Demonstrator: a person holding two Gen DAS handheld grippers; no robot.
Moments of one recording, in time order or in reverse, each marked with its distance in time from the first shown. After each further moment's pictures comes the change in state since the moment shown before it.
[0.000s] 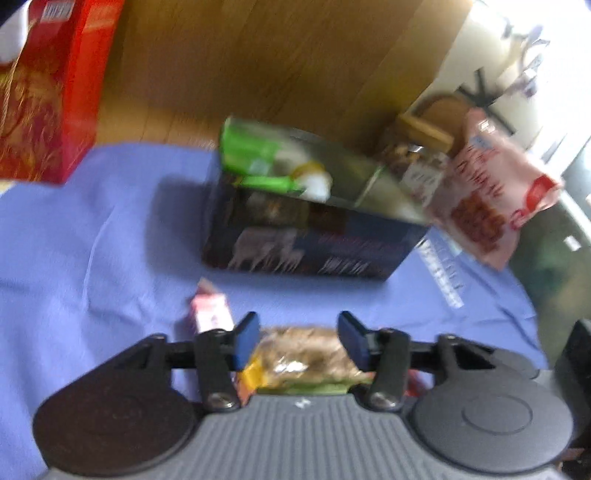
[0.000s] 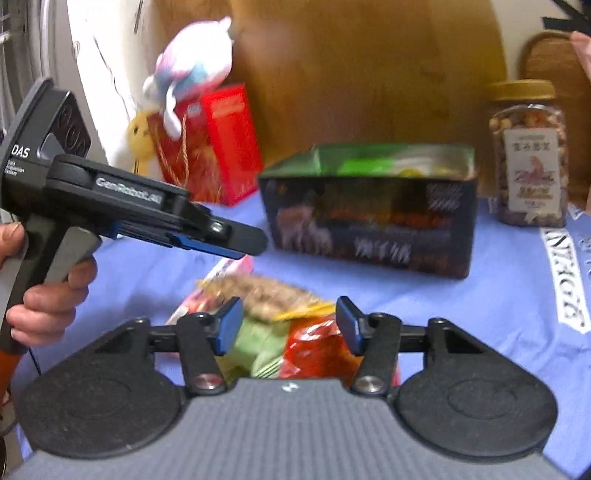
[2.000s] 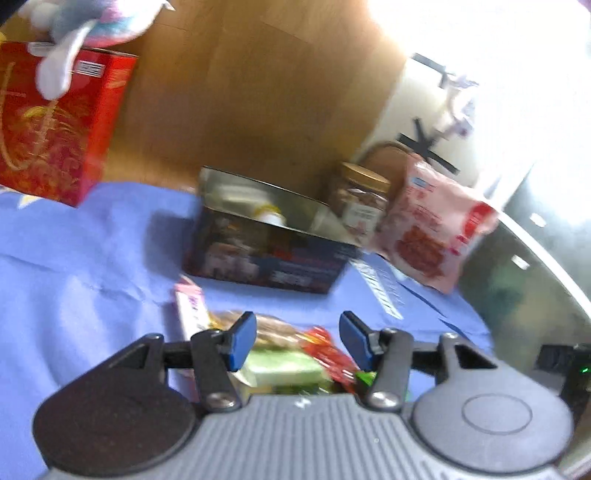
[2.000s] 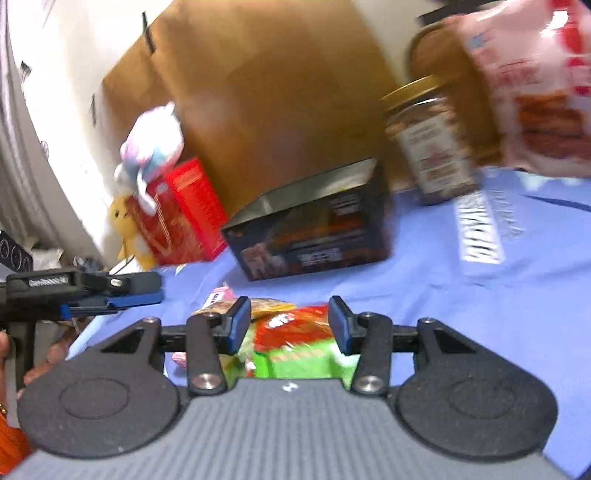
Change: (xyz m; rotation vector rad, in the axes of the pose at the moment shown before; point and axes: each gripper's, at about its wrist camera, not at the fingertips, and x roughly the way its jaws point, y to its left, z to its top) left arm -0.084 -0.025 -0.051 0.038 -0.197 -0.121; right arm -0.094 -0.037 -0.032 0.286 -0.196 -0.049
